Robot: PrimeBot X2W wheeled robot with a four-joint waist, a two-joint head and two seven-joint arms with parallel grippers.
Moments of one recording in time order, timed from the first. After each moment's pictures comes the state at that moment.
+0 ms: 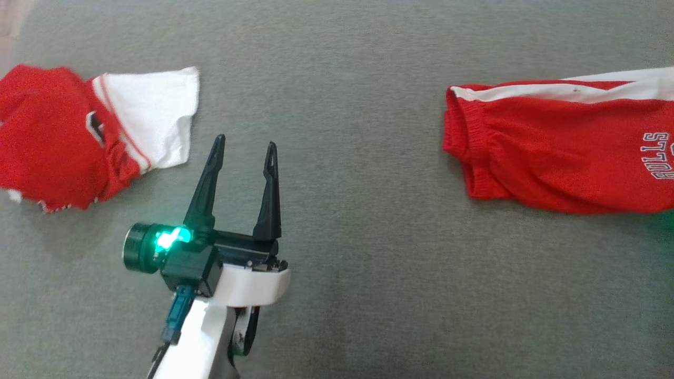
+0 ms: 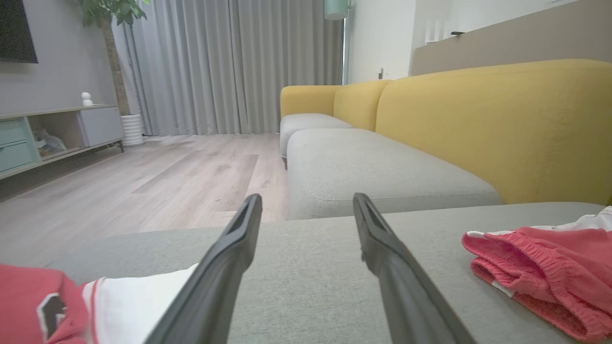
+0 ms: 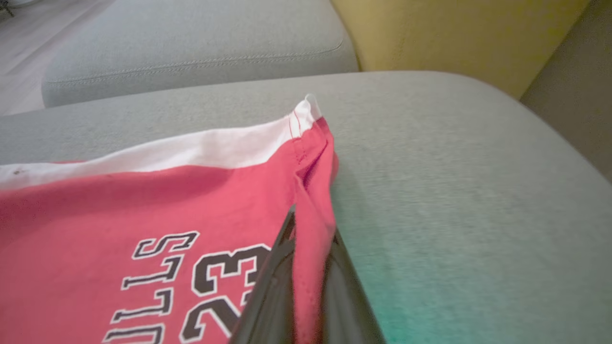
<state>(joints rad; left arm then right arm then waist) -0.24 0.05 -0.35 0.06 -0.12 0.11 -0.26 -0.57 -0.56 0.17 0.92 0.59 0.12 -0.11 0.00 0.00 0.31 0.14</state>
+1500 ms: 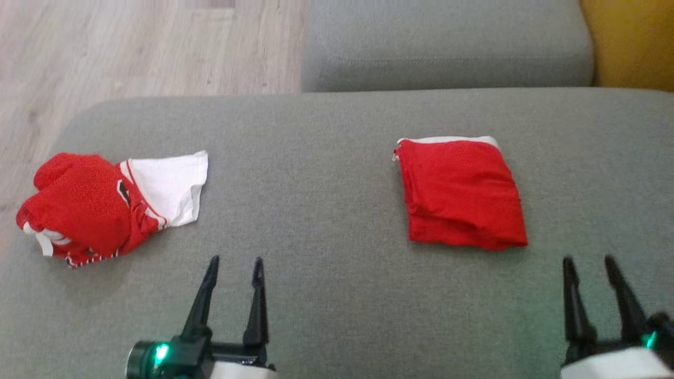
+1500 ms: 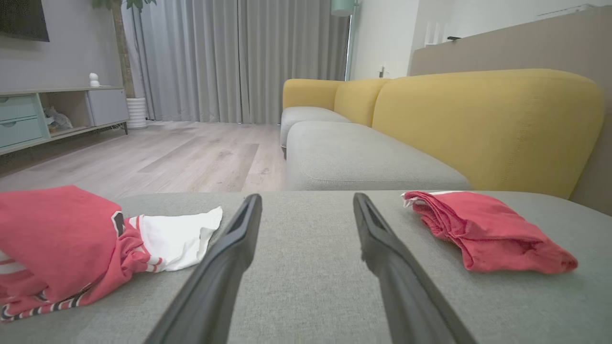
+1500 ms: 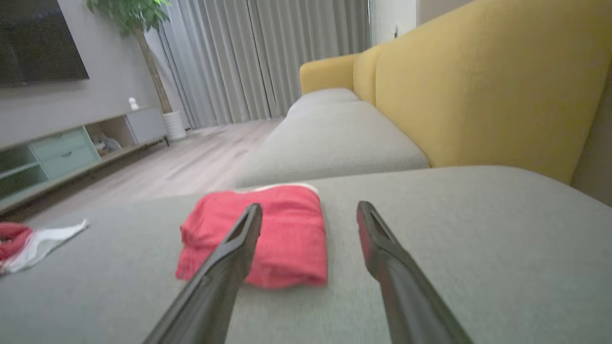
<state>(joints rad) 0.08 0.05 -0.31 0.10 -0.15 0.10 -0.26 0.17 -0.17 0.00 0.10 0.31 0.12 -0.25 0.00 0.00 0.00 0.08</state>
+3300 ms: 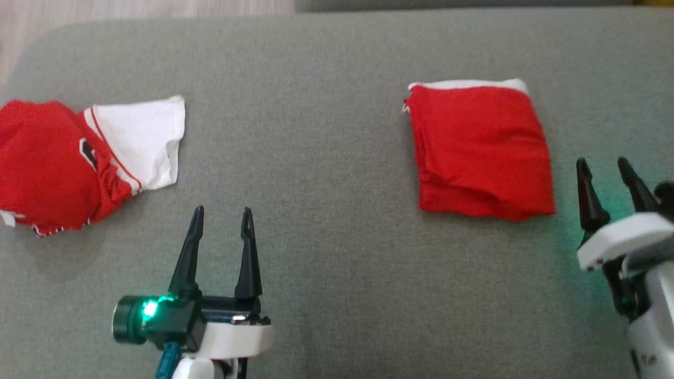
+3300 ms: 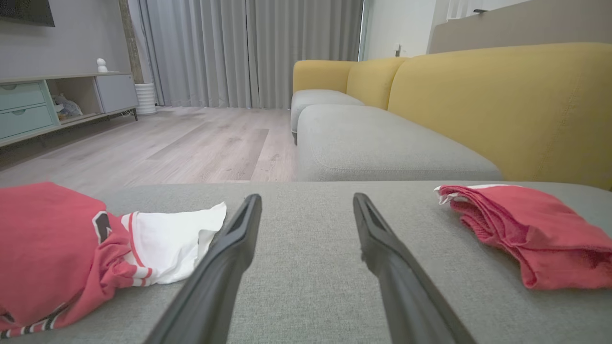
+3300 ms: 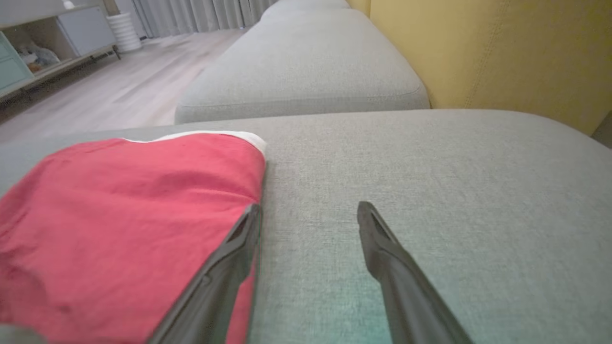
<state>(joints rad) -0.02 0.05 -0.29 0.04 -0.13 0.14 -0.26 -0.28 -0.28 0.03 0.47 0.31 0.12 -0.09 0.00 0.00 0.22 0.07</state>
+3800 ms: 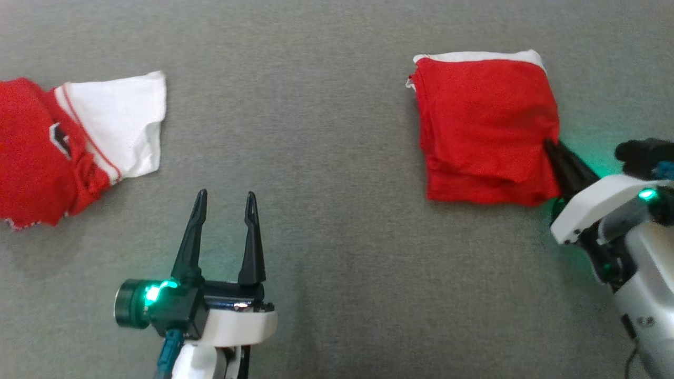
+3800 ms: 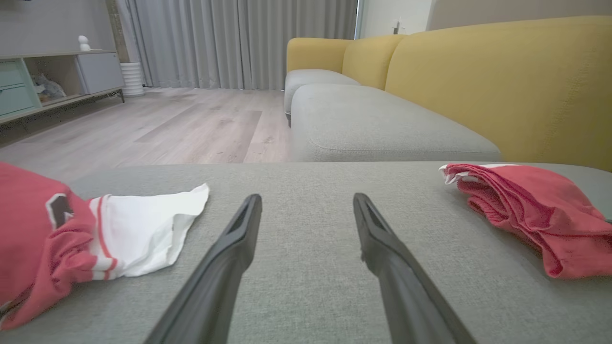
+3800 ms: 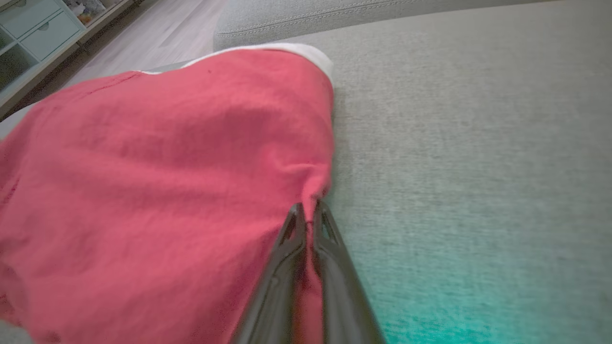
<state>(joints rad) -0.06 0.05 -0.31 0.03 -0.14 0.14 -0.26 -0.45 -0.38 0.35 0.57 0.62 0.12 0.03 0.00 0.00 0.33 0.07</state>
